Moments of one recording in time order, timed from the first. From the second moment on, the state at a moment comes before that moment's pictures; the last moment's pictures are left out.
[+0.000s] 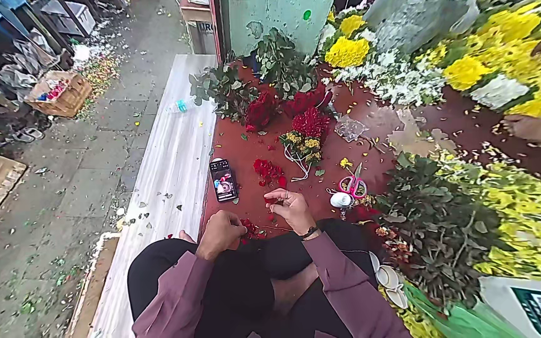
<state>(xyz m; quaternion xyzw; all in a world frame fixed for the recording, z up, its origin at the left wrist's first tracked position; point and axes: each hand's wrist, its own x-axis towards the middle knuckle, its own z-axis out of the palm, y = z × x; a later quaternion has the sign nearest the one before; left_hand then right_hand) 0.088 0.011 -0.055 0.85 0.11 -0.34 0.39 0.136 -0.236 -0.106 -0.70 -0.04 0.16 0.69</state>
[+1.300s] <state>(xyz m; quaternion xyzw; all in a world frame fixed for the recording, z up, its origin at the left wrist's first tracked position) 0.090 0.011 -0.050 0.87 0.16 -0.30 0.37 0.110 -0.248 -0.084 -0.67 -0.27 0.37 0.59</state>
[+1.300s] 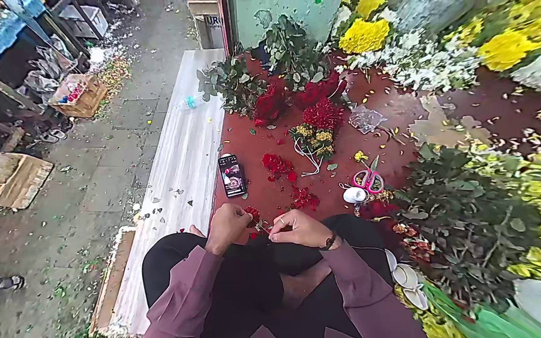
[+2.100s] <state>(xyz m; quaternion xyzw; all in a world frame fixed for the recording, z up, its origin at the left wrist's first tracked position) 0.089 0.011 -0.046 0.85 -0.04 -0.35 0.38 0.140 -0.271 -0.098 -0.61 -0.16 0.42 0.65</state>
